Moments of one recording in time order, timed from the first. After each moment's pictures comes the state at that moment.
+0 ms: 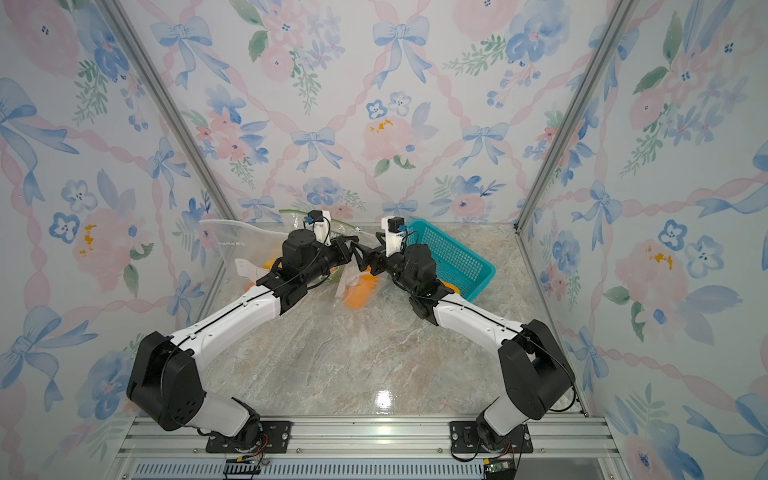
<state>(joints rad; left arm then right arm) -0.52 1.49 1.15 0.15 0.11 -0.71 0.64 1.57 1.06 0.55 -0.12 0.31</state>
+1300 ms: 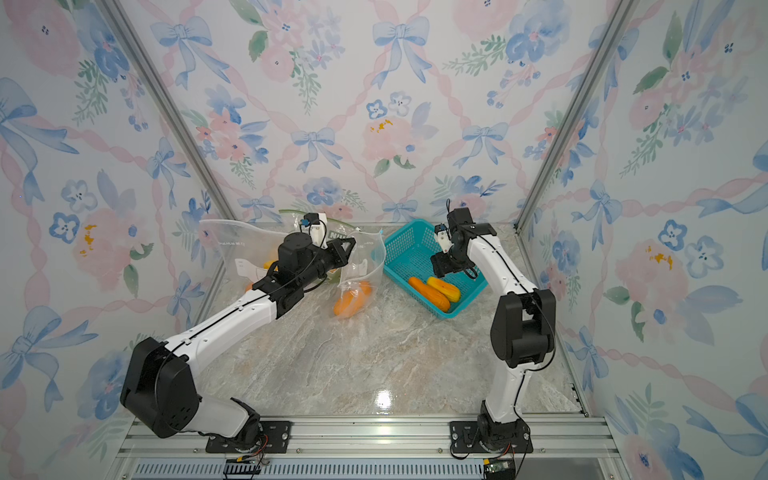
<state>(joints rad) -0.51 1.45 1.10 0.16 0.11 -0.71 0.18 1.91 1.71 -1.03 -0.04 -0.22</state>
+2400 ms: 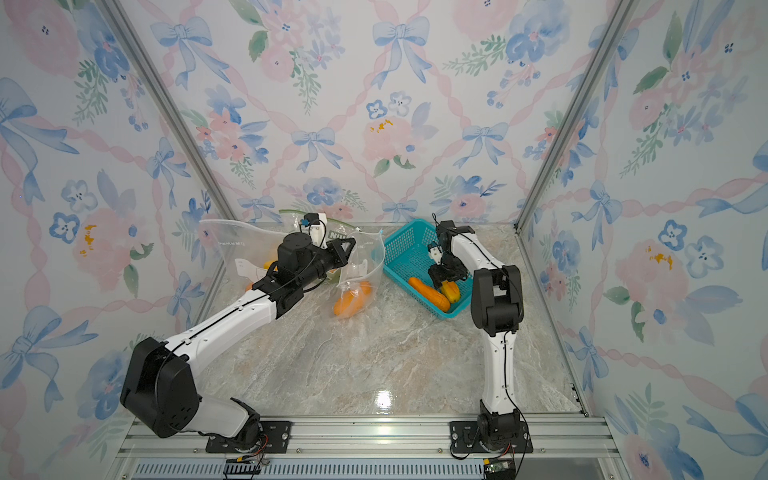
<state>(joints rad) -0.51 1.45 1.10 0.17 0.12 -0.71 0.17 2.28 1.90 -1.13 0.05 -0.27</state>
